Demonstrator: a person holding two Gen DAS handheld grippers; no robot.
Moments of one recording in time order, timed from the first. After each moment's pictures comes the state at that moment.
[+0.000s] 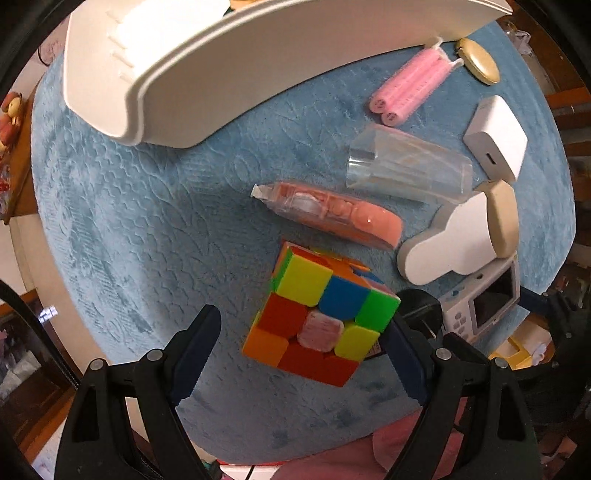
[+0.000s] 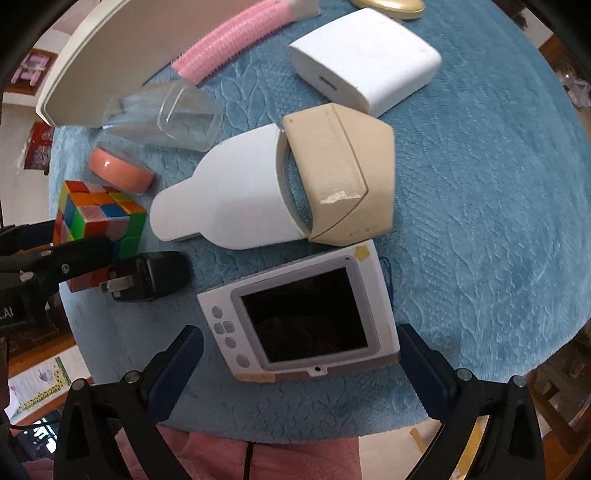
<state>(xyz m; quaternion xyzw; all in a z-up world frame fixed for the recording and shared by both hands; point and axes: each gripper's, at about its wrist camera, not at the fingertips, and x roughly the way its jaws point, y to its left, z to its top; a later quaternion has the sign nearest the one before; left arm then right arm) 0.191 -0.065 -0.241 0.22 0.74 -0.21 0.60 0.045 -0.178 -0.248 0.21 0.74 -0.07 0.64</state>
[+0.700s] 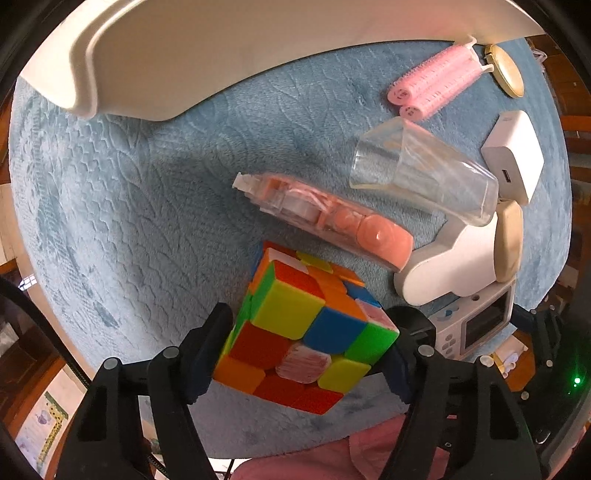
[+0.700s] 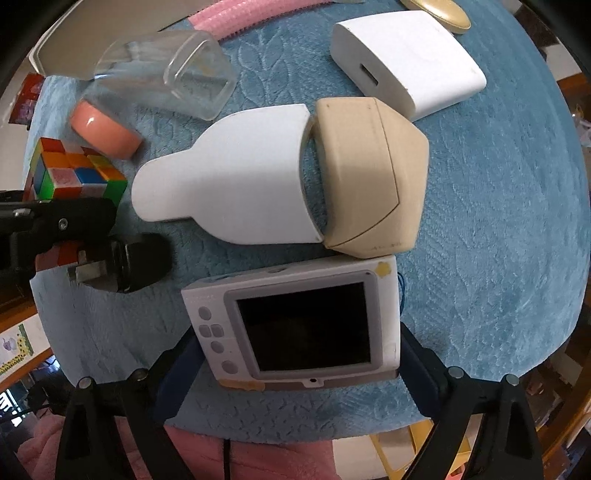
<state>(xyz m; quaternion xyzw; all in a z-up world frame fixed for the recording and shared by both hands) 0.207 -0.062 -0.281 0.17 0.78 -0.19 0.57 0.088 -0.138 -0.282 0.12 0.77 -0.06 0.62</state>
